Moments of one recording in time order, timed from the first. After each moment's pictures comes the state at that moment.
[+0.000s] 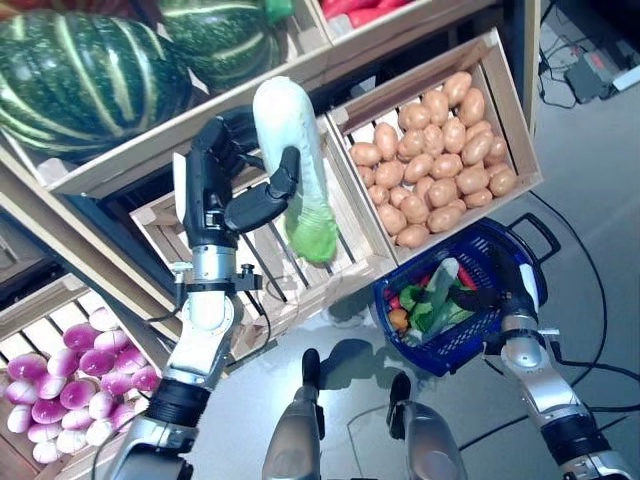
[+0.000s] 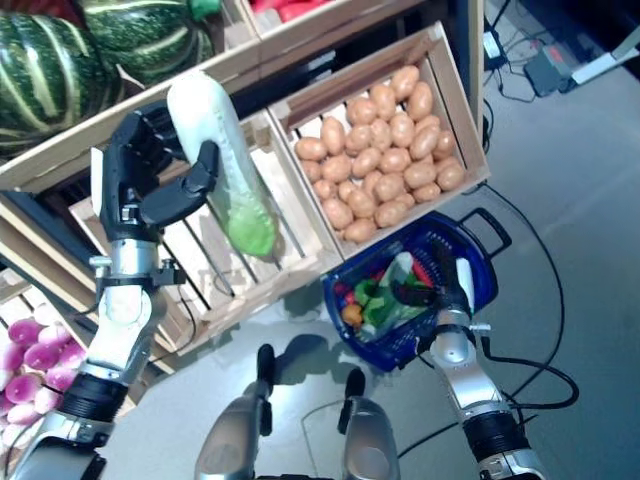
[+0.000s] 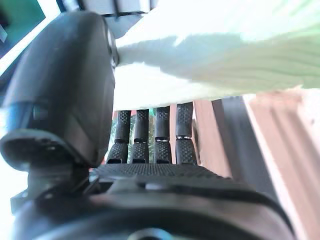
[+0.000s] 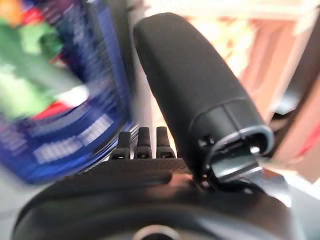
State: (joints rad) left arm -0.31 0.42 -0.15 0.03 -0.49 -0.42 0.16; right arm -0.20 -0.50 0.15 0.19 0.17 0.07 -0.23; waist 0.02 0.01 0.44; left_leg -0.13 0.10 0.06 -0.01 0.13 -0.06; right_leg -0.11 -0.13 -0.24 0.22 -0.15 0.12
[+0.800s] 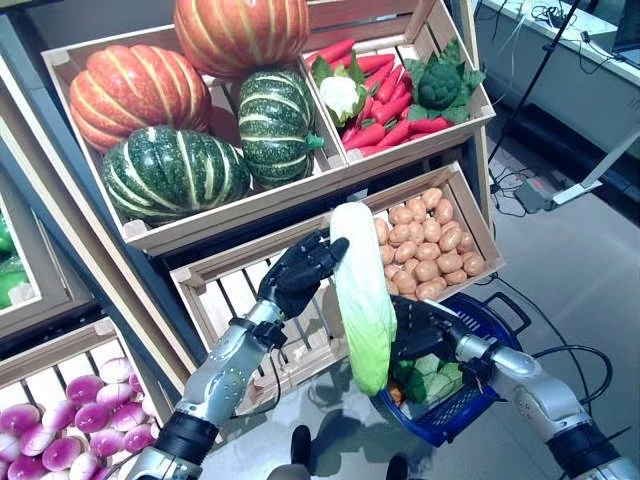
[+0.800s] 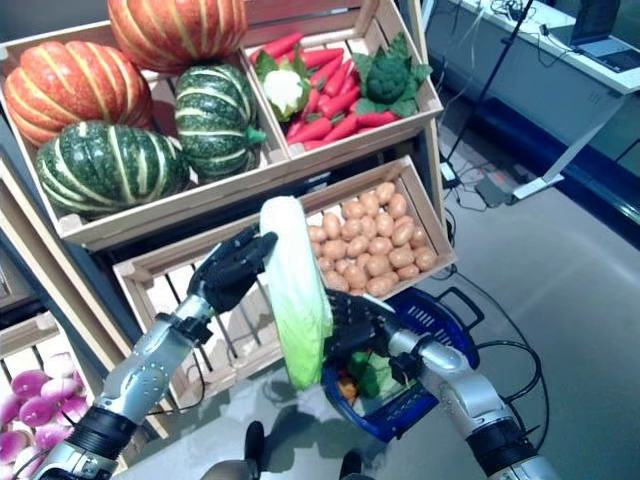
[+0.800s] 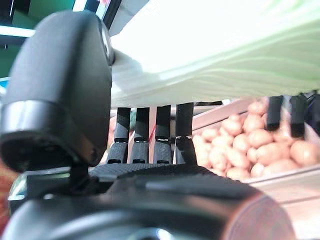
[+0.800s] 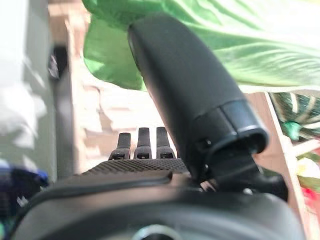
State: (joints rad) left arm -0.20 0.44 -0.28 0.07 -0.96 0.03 -0.23; right arm -0.15 -0.61 0.33 0.11 0.65 0.34 0.45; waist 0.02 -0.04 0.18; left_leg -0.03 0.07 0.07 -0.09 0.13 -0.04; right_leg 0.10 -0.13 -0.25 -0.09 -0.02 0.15
